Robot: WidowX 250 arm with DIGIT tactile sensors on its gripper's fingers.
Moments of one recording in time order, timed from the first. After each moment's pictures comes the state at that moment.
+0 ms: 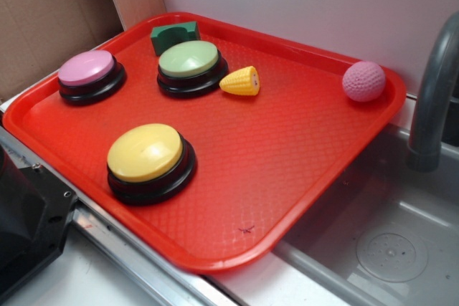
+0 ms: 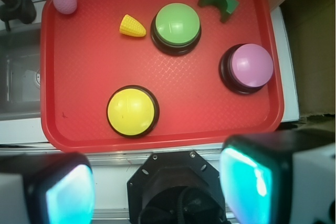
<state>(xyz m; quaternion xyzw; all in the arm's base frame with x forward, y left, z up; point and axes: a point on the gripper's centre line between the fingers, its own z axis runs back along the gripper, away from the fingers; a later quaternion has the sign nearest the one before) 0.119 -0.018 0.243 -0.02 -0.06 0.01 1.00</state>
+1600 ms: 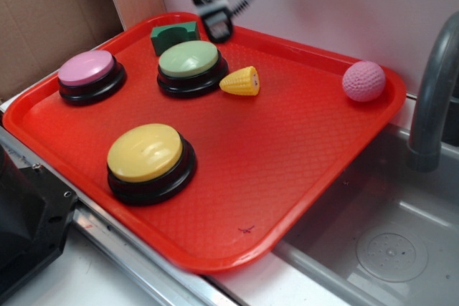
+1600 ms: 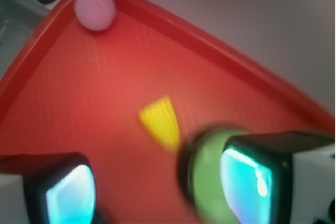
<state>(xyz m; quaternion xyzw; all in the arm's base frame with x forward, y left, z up) 0.296 -0.050 0.084 -0.06 -0.08 -0.37 0.92</state>
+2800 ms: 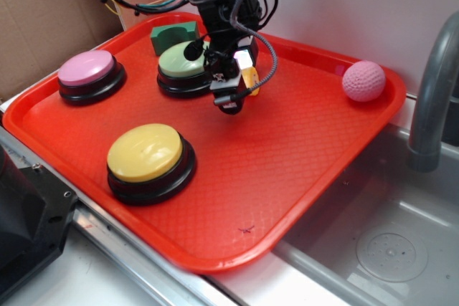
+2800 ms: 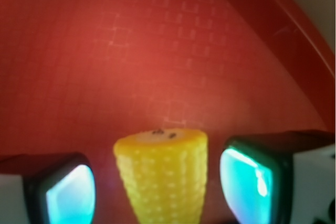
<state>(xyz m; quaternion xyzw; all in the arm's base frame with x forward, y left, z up) 0.294 -0.052 0.026 -0.03 -0.10 -0.48 0.87</state>
